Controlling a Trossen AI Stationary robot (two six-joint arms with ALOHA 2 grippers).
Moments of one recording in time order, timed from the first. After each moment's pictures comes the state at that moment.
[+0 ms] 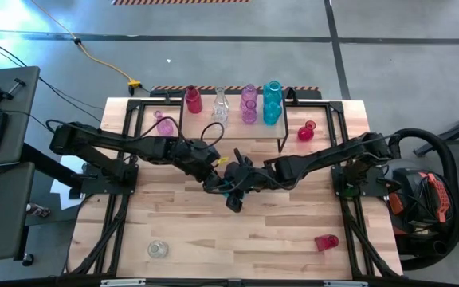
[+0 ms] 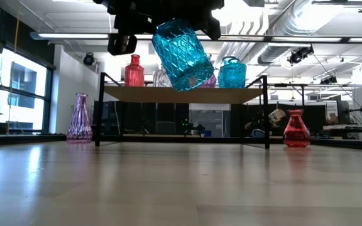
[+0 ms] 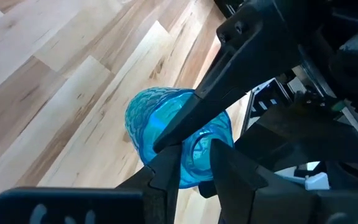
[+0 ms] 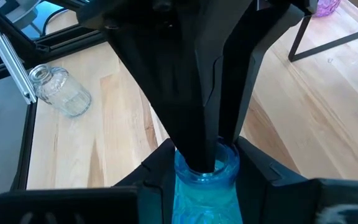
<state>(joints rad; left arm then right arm) -0.05 1.42 1.07 -0.31 0.20 -0.85 0.24 1.76 1.43 -0.39 0.22 0.47</state>
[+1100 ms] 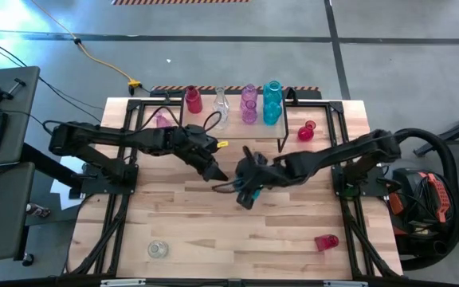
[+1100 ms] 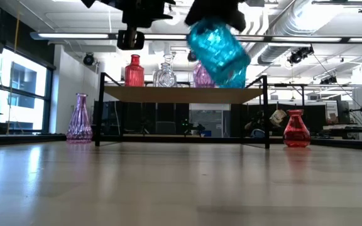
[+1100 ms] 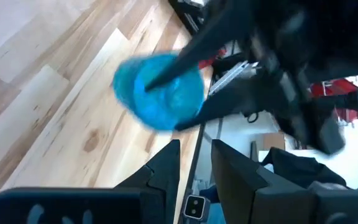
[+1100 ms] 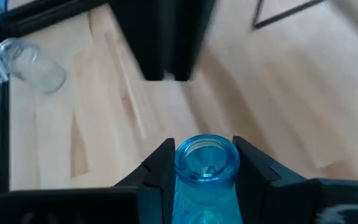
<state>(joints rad) 0.05 1.40 1.06 -0.21 0.42 -0.88 0.23 1.65 1.42 -0.60 0.28 0.53</state>
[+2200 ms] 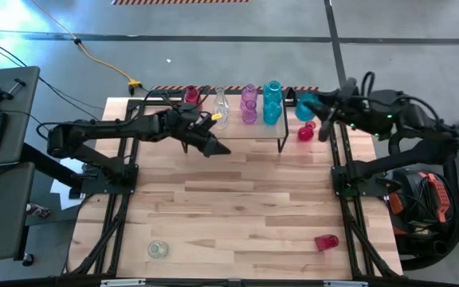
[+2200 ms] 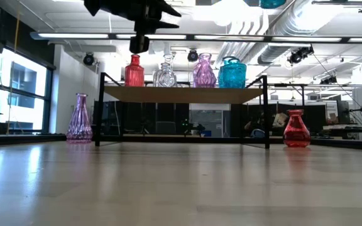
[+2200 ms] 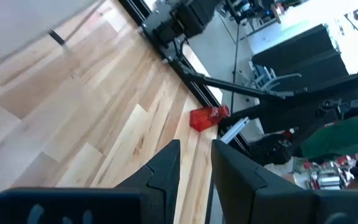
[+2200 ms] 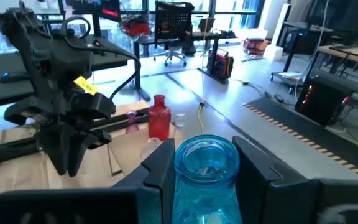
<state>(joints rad) 0.24 1.37 1.06 -0.13 0.42 -0.80 0.00 0.91 1.42 -0.71 0.55 0.05</state>
